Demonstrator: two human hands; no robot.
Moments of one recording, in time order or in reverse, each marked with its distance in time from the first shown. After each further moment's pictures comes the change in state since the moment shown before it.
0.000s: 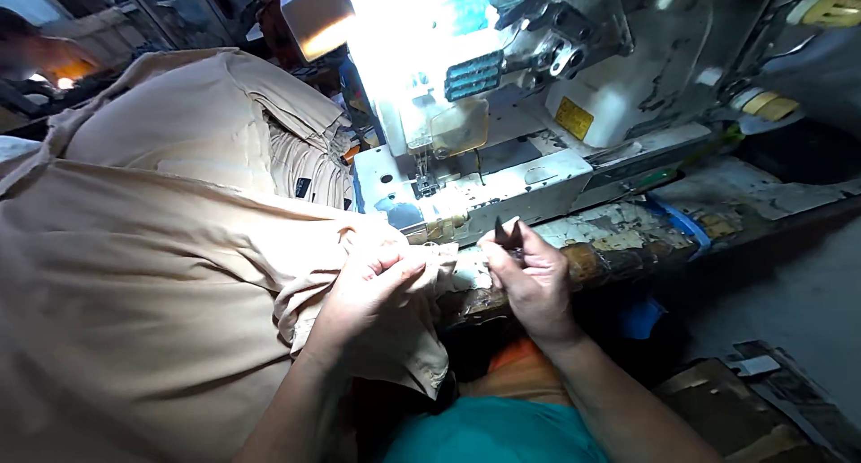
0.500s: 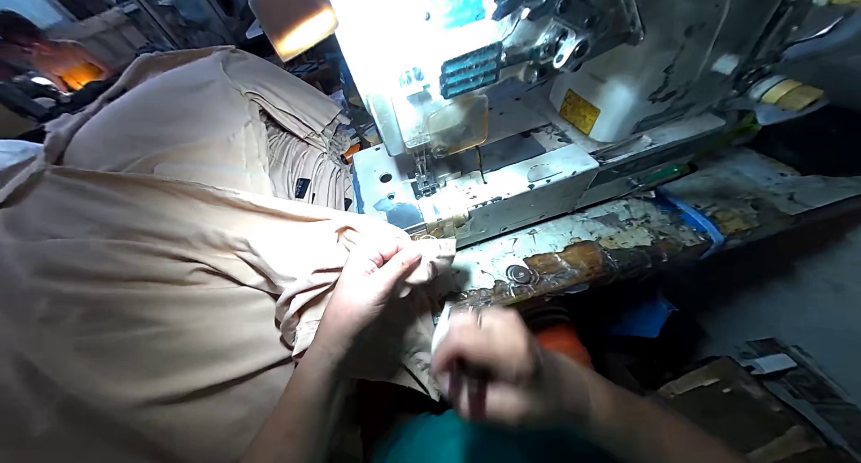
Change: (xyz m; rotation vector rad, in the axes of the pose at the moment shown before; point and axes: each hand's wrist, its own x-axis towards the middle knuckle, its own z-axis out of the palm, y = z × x) left_hand 0.010 -0.012 0.000 0.006 0.059 0.016; right_hand -0.026 -0.031 0.006 0.086 -0.590 -0.342
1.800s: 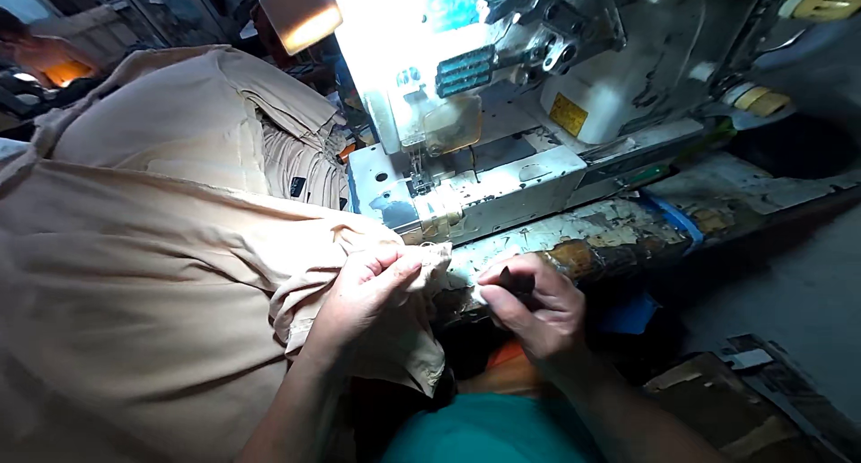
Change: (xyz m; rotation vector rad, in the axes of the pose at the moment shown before) left_hand -0.012 0.006 0.002 -0.073 -0.070 -0.003; right_hand -0.005 0.009 -0.015 0.028 0.453 0.137
